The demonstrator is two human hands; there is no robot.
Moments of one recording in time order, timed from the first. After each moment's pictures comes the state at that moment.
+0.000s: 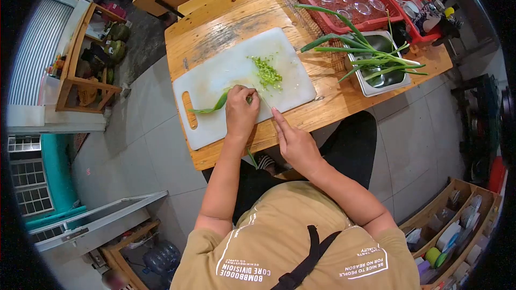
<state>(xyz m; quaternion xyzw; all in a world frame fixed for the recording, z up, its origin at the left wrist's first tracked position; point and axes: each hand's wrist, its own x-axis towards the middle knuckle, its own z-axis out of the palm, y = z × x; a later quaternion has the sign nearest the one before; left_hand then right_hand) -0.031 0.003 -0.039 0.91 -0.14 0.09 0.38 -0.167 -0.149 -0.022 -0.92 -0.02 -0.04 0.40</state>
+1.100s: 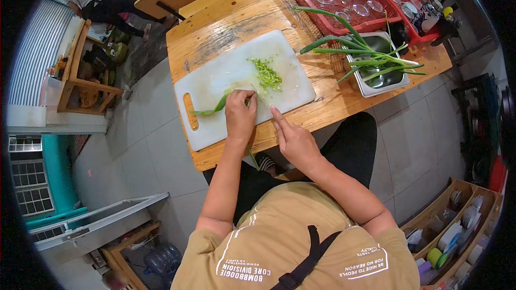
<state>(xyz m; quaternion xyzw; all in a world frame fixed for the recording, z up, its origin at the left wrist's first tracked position) -0.032 0.009 -0.046 0.91 -0.15 0.13 0.36 -0.159 -0.151 -0.030 -0.92 -0.02 -0.04 0.39</state>
